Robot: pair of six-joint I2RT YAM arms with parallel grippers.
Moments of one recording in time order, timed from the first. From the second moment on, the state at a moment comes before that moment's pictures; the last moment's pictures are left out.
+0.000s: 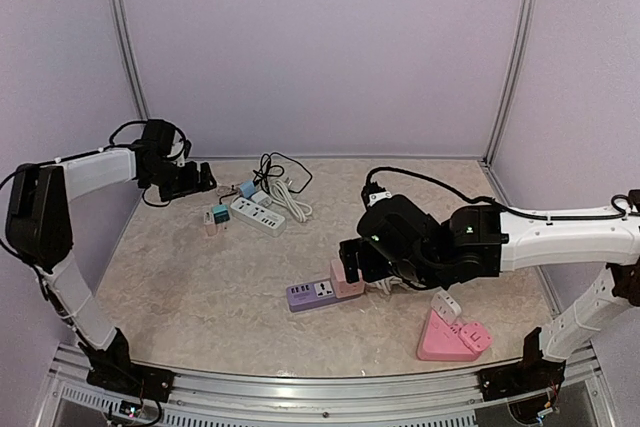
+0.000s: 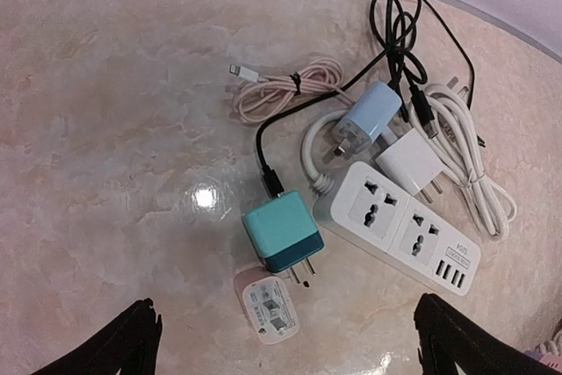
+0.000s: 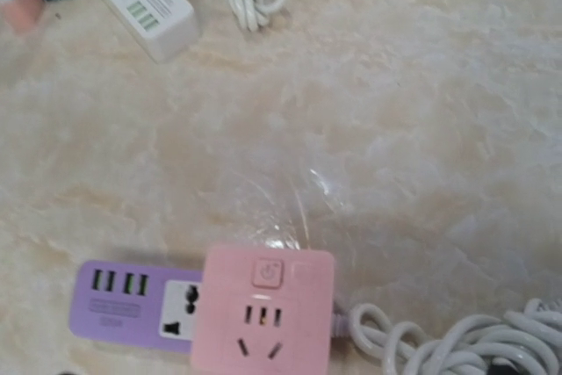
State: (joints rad) left arm -0.12 1.69 1.27 -0.45 0.14 -0.24; right arm 1.25 1.44 1.14 -0.53 0.59 0.69
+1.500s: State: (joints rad) left arm -0.25 1.57 1.44 -0.71 0.29 -0.12; right arm 1.23 1.31 1.10 -0.28 0.39 0.48
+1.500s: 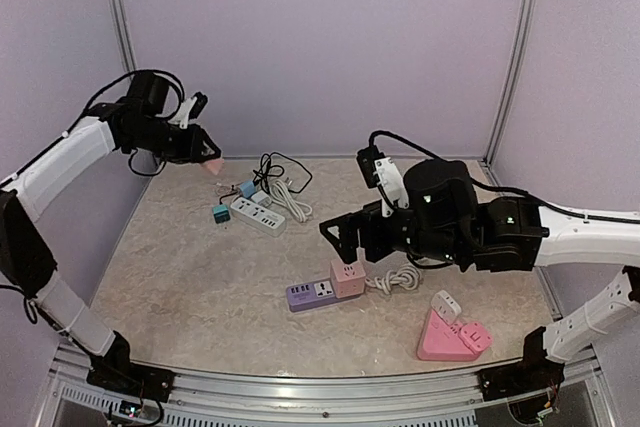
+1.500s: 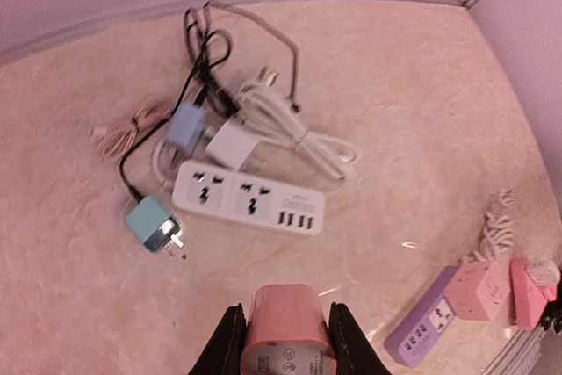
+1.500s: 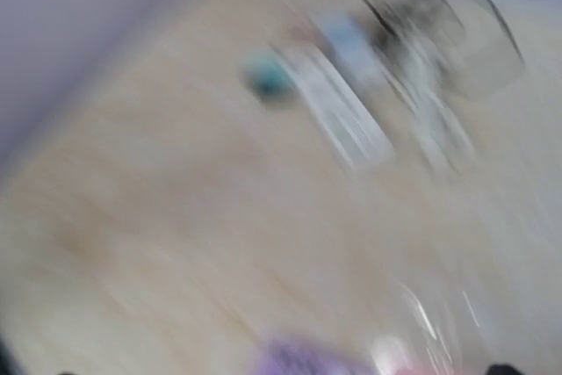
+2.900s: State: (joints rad) left arm -0.73 1.39 1.78 -0.82 0.87 -0.18; right arm 1.38 1.59 1.24 0.81 0.33 -0.77
